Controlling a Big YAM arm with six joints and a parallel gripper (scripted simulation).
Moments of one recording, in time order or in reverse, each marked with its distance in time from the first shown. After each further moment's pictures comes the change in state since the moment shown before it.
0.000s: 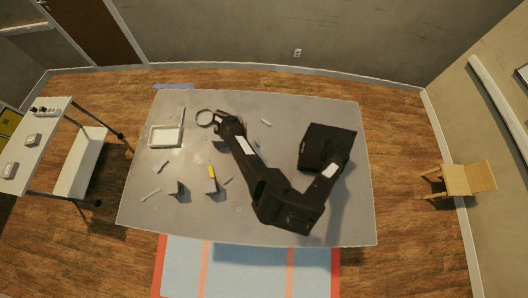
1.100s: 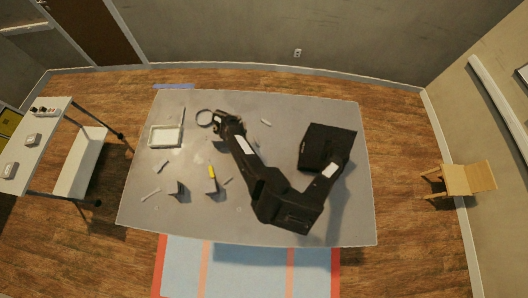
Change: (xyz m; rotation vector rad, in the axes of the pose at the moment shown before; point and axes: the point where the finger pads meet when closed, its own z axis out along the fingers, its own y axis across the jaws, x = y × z) arm -0.003 -0.002 0.001 0.001 -0.004 0.004
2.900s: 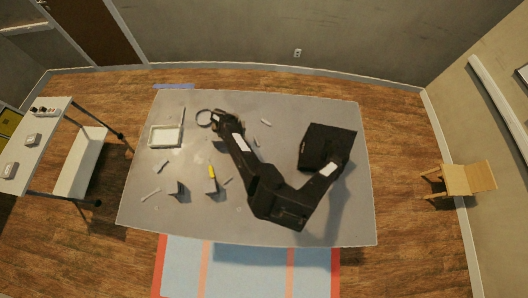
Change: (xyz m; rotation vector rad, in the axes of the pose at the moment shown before) arm -0.008 -0.008 0.005 -0.007 0.009 0.011
